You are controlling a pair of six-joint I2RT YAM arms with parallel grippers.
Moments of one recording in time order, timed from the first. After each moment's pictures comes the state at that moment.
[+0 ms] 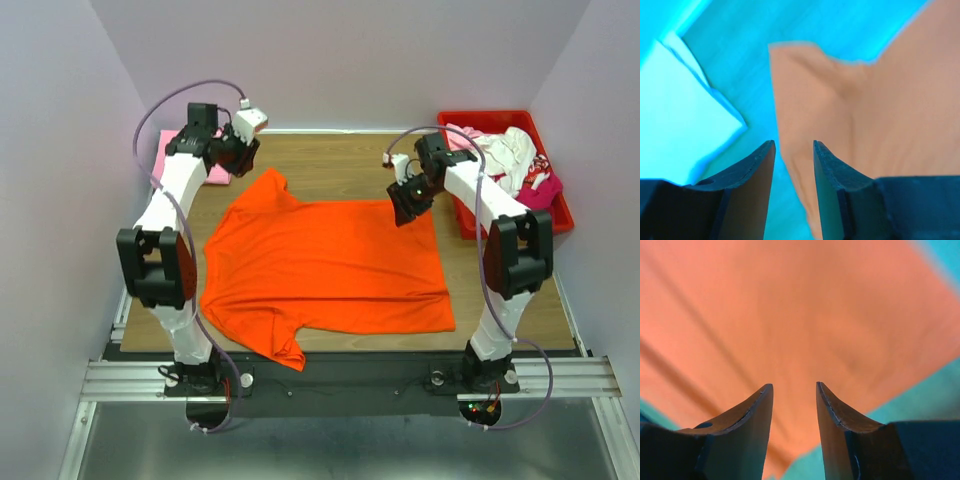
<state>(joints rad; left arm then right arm) -0.08 1.76 1.61 -0.62 0.39 0.60 0.22 1.85 1.53 -0.93 -0.38 -0.44</state>
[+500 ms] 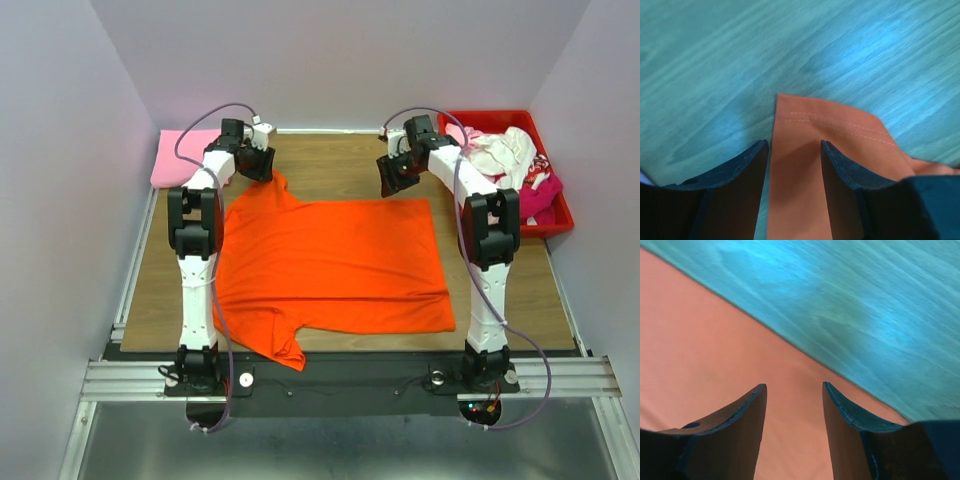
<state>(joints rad) -0.08 2.43 2.06 -0.49 0.40 0.30 0.21 2.23 1.96 -0.79 -0.35 -0.23</state>
